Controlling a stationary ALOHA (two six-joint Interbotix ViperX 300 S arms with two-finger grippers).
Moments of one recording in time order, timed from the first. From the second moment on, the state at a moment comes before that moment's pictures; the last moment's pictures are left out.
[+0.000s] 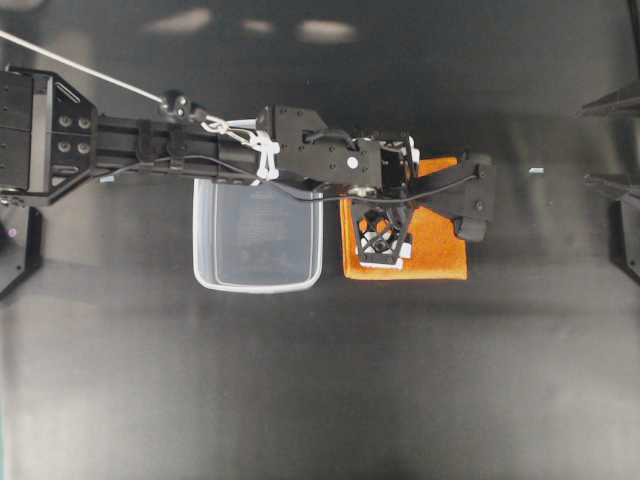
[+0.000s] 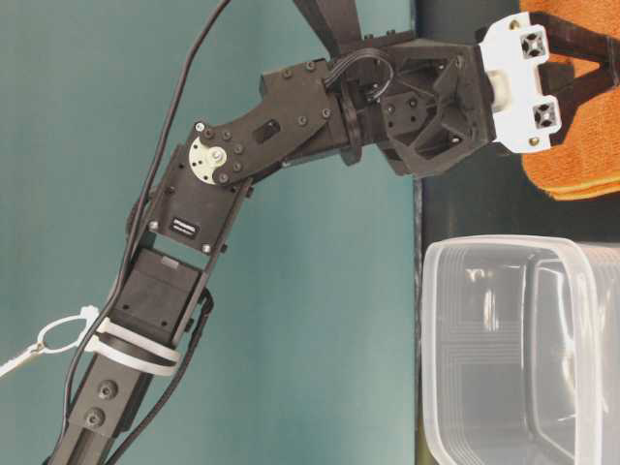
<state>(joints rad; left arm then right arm) 0.03 0.64 -0.25 0.04 0.82 0.16 -0.02 -1.18 1.17 0.02 0.02 0.04</state>
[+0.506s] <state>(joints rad) 0.01 0.48 -0.29 0.04 0.90 0.18 -0.02 -1.19 1.17 0.02 0.02 0.04</state>
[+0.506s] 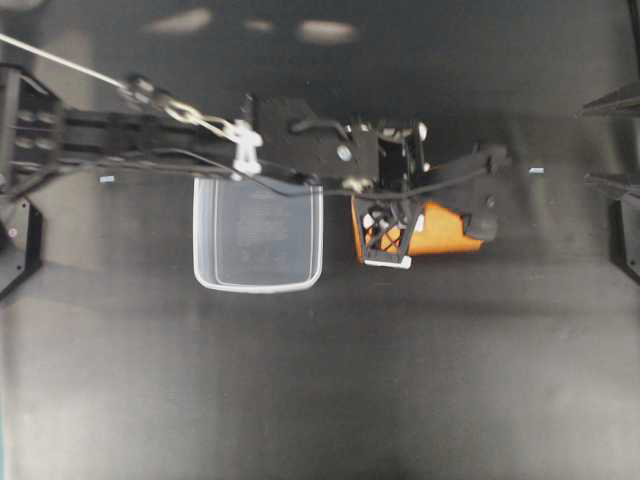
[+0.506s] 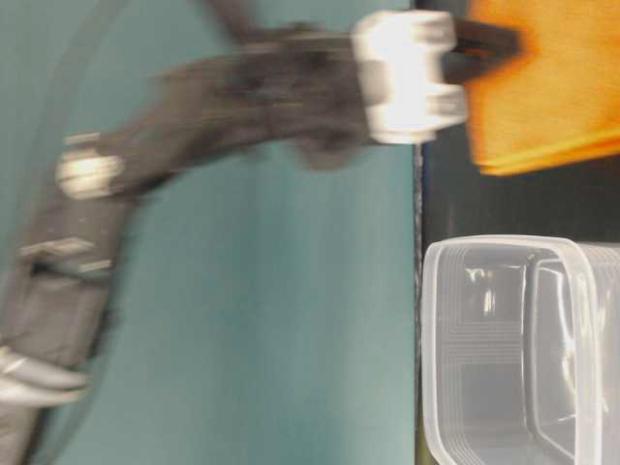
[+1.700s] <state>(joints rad) 0.08 -0.10 0.38 0.04 0.87 0.18 -0.02 -1.18 1.17 0.02 -0.02 0.04</state>
